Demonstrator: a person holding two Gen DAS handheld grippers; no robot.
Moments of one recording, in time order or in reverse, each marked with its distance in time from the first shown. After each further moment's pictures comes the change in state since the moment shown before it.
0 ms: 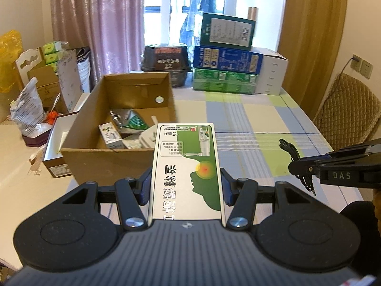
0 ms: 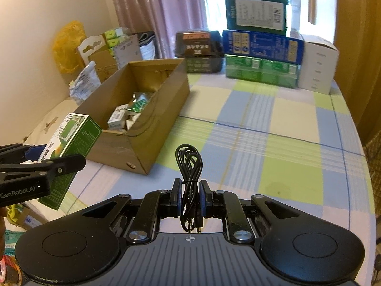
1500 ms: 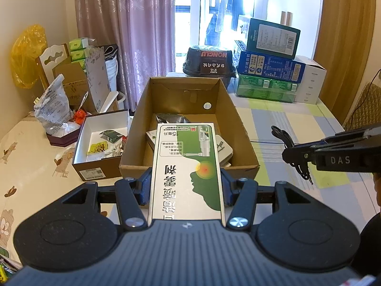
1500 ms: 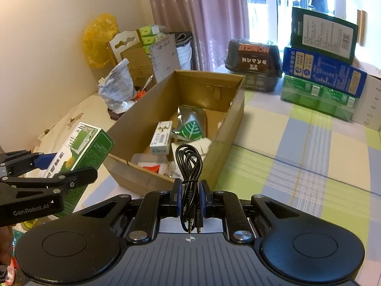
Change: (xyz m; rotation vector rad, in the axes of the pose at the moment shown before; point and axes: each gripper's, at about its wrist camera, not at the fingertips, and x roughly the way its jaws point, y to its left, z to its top) left arm 0.015 0.090 0.026 -0.033 0.005 0.105; right arm 0.073 0.078 0.069 -0.101 -0.001 0.128
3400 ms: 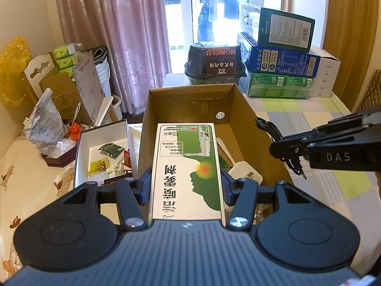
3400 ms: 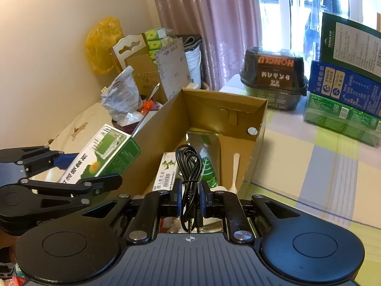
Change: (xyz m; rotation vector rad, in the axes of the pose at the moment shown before) left arm 0.087 0.030 0.070 0.097 0.054 -0.008; right arm 0.075 -0.005 0.075 0.000 -0.002 0.056
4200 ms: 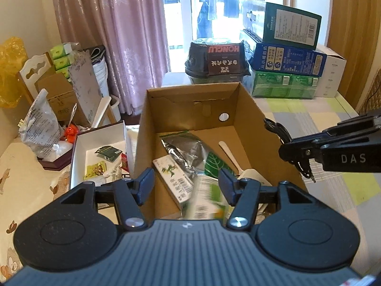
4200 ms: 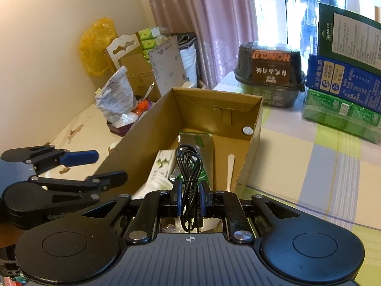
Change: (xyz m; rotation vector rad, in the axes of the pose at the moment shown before) left arm 0.032 0.005 0.005 0.000 -0.003 0.004; right arm 0.019 -0.018 0.005 0.026 0.007 -0.006
